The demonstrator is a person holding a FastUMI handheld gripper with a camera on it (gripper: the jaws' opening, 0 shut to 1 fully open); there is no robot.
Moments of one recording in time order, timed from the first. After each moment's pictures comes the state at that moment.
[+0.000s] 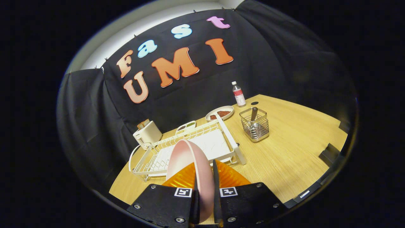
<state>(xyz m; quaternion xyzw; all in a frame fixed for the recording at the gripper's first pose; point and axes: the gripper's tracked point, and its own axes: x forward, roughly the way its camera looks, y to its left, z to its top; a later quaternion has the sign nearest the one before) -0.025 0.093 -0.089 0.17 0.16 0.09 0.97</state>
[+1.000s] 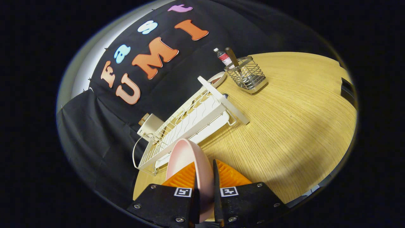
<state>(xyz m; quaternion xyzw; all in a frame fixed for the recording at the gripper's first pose) -0.030 0.111 -0.179 0.30 0.25 0.12 0.91</state>
